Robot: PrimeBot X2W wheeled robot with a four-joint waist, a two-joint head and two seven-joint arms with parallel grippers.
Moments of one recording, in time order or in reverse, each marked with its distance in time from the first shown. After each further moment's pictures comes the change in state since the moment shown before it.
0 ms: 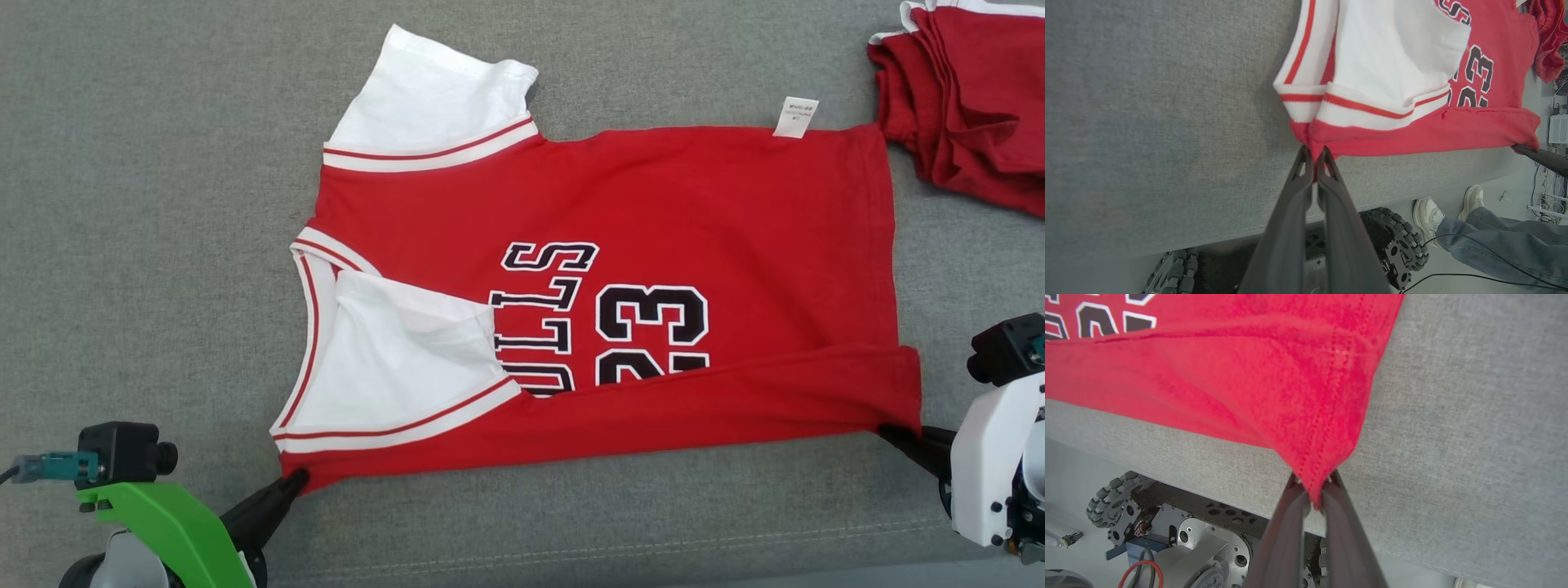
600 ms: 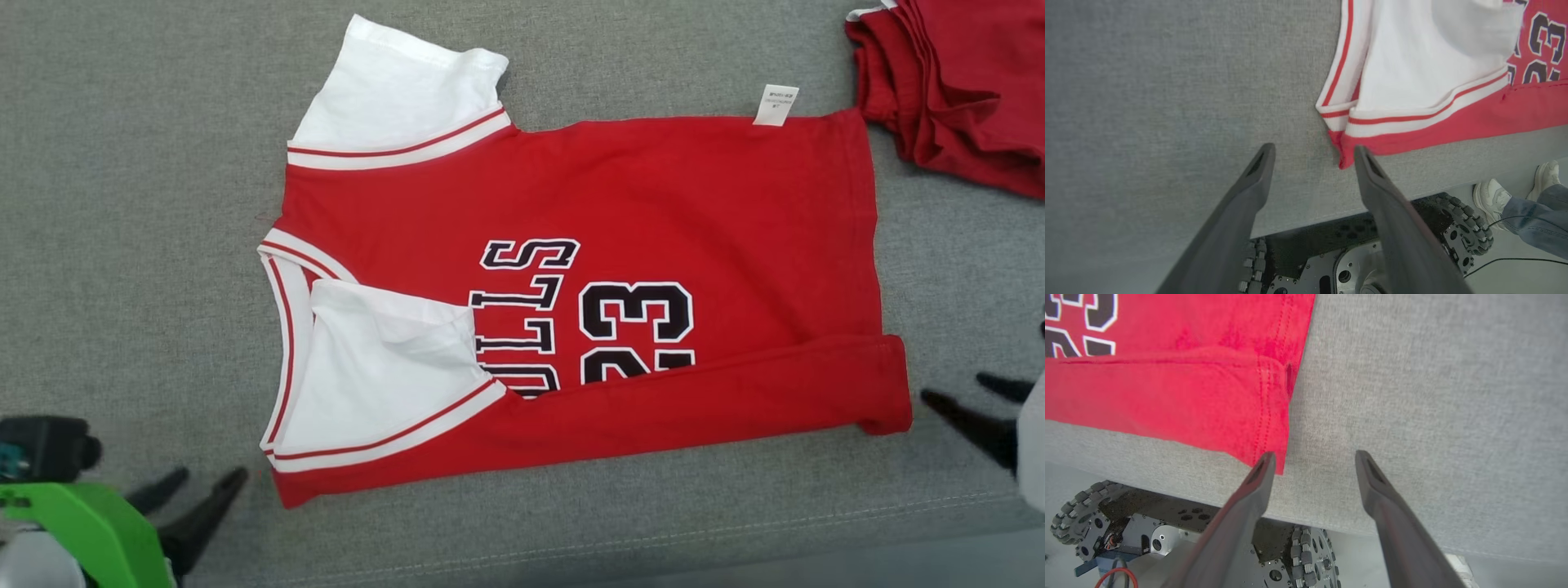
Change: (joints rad) left arm 0.049 0.144 0.042 -0.062 0.076 0.005 0.045; right arm 0.052 -0.082 -0.092 -0.079 0.005 -0.039 0.023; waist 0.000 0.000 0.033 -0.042
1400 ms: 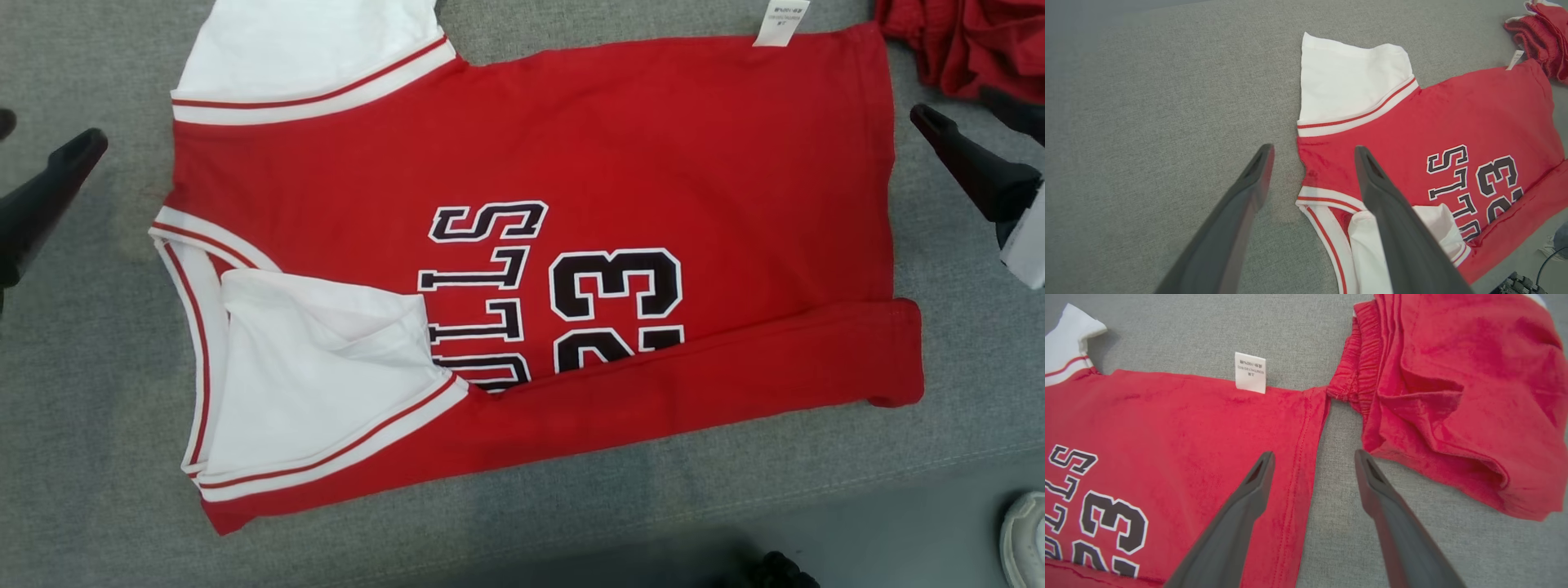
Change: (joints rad) left arm -0.651 0.197 0.075 -0.095 -0.083 0.005 0.219; right arm -0.501 0.117 -0.005 0.015 -0.056 -0.016 -0.065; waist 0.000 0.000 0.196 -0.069
